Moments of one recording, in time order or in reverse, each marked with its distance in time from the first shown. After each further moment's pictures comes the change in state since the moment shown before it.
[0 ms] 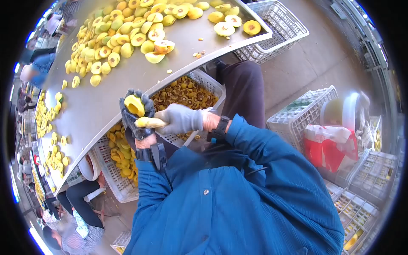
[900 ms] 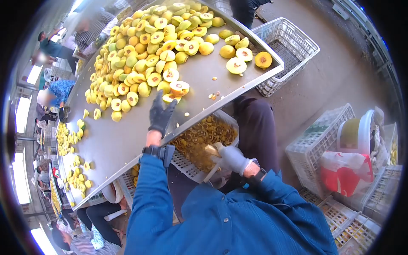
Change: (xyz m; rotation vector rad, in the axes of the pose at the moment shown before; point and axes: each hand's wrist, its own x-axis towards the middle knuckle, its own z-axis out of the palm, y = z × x) left_hand 0.166 -0.011 0.015 2.120 -0.254 0.624; right_hand -0.078 0.043 -0.012 -0.276 0.218 0.655
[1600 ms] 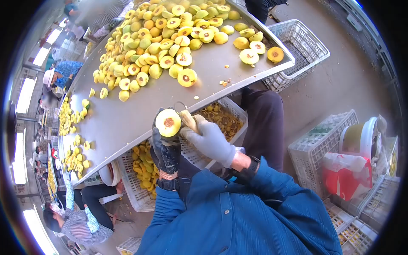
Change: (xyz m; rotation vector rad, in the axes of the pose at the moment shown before) left_hand -0.152 0.086 -0.084 -0.893 0.268 -0.103; right_hand 0.005 -0.118 -0.028 0.744 0.158 -0.187
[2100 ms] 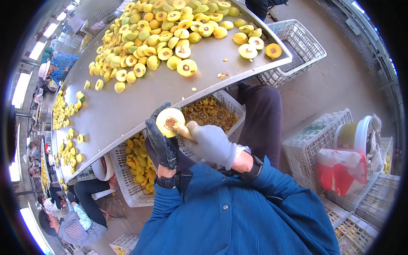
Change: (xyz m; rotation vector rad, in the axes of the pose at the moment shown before) left_hand -0.008 0.010 0.002 0.246 0.049 0.150; right_hand -0.028 -0.009 -0.002 -0.708 -0.125 -0.239
